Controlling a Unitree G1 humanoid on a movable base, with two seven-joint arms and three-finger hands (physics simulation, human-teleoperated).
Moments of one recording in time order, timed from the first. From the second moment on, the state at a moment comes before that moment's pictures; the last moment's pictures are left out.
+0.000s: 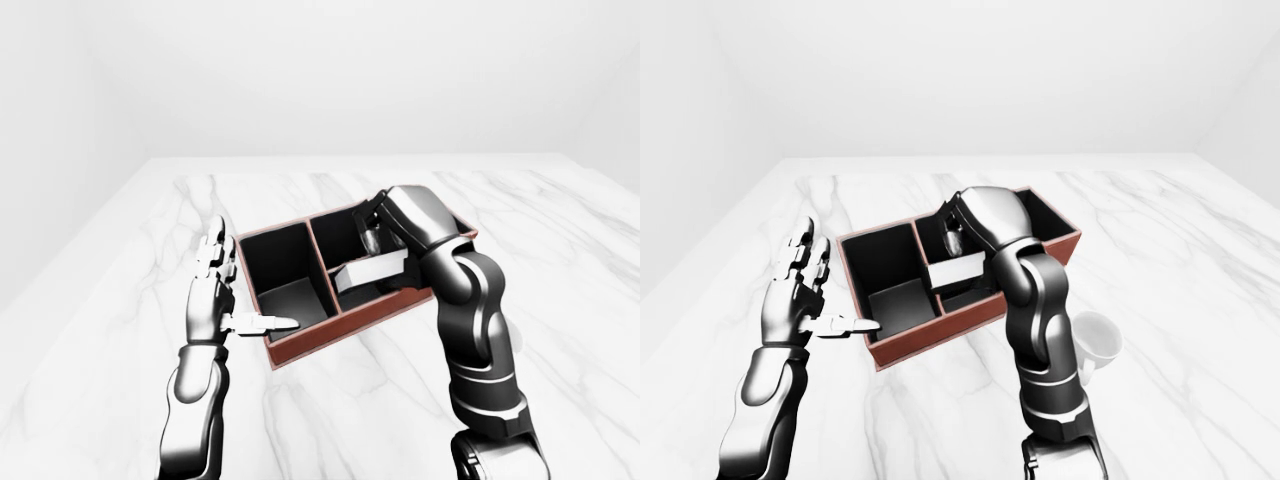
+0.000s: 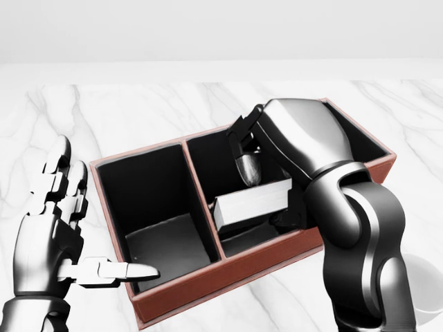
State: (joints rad) left arm 0.05 0.02 0.06 -0.38 -0.02 0.09 -0.06; right arm -0.48 -0.07 0.04 -0.33 -1.05 0.09 0.58
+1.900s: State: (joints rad) left arm 0.05 0.02 0.05 -0.38 -0.02 0.09 -0.06; right arm -0.92 -0.10 0.05 0.43 -1.01 0.06 0.27
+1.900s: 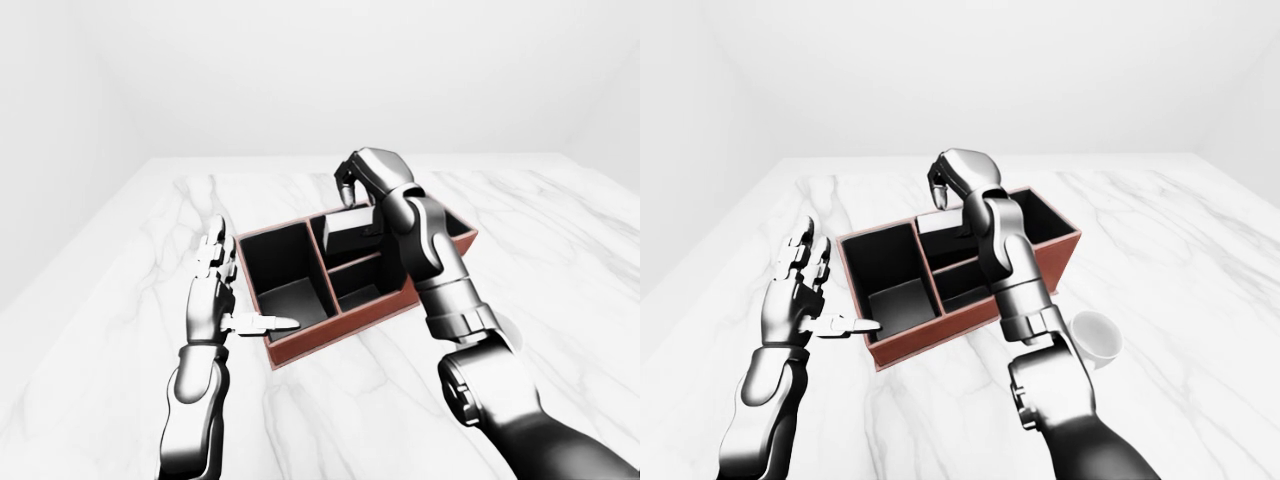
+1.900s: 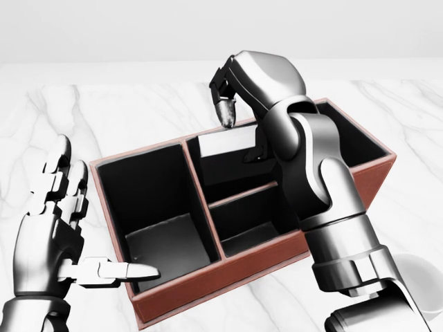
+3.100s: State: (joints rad) left arm 0.05 0.02 0.05 -0.36 -0.01 0.09 -0.06; right arm -1.10 -0.11 0.07 0.84 -0.98 -0.04 0.08
